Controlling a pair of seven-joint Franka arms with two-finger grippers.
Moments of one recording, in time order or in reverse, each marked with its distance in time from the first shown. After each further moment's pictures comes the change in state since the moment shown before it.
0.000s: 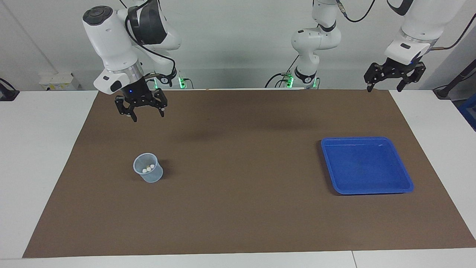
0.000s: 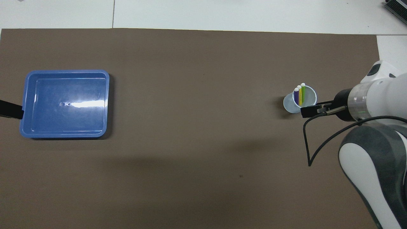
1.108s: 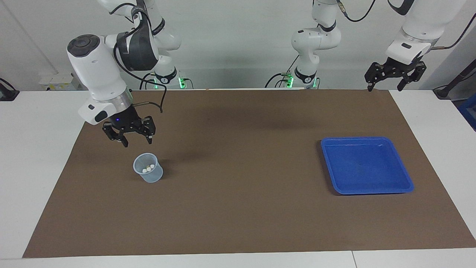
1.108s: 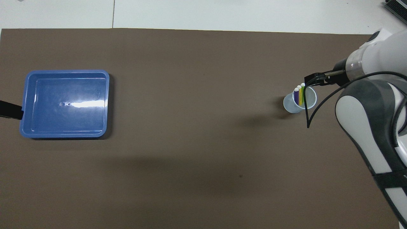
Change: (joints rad) left arm 0.000 0.000 0.001 -0.001 0.000 -0.001 0.000; right arm 0.011 0.272 -0.005 0.315 -0.112 -0.080 0.129
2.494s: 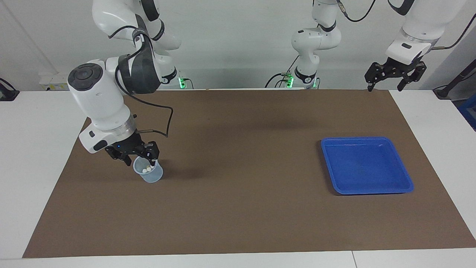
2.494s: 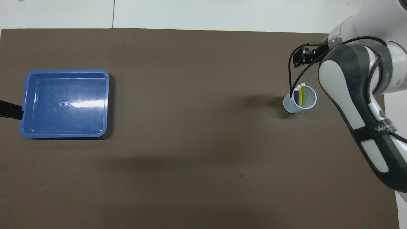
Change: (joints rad) left arm 0.000 0.000 0.000 0.000 0.000 -0.001 0.000; right arm 0.038 0.270 0.001 0.312 -0.061 -0.099 0.221
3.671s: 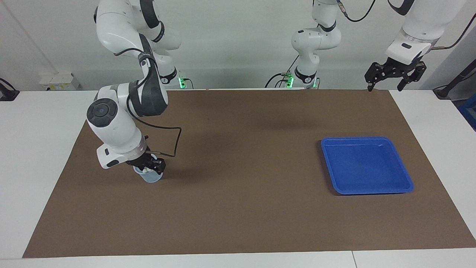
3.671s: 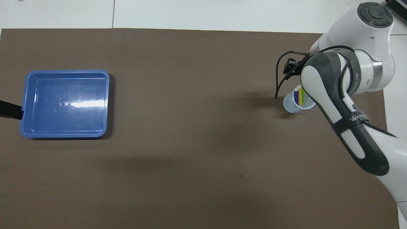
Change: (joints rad) left arm 0.000 0.000 0.000 0.000 0.000 0.000 0.000; right arm 0.005 0.065 0.000 -0.067 -0.001 0.004 0.196
